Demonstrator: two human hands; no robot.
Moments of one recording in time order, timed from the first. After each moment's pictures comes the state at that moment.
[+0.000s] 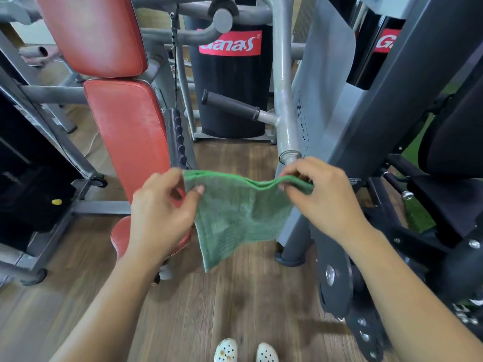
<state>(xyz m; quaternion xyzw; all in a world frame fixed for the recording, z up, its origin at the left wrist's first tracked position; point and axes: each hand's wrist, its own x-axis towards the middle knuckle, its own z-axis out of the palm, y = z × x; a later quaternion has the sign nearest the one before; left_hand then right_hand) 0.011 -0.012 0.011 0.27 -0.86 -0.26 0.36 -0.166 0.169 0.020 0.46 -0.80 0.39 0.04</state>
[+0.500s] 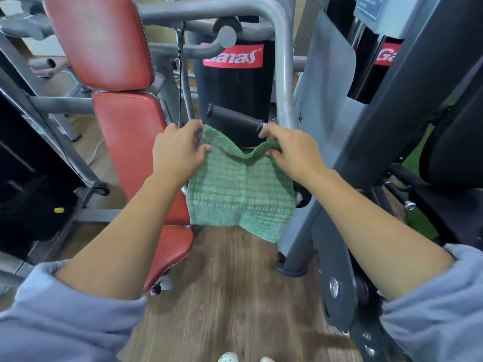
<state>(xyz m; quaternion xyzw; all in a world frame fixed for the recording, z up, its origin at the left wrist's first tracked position) -0.084 -0.102 0.027 0.27 -0.92 -0.09 0.28 -0.233 0.080 0.030 0.48 -0.84 0.25 0.08</state>
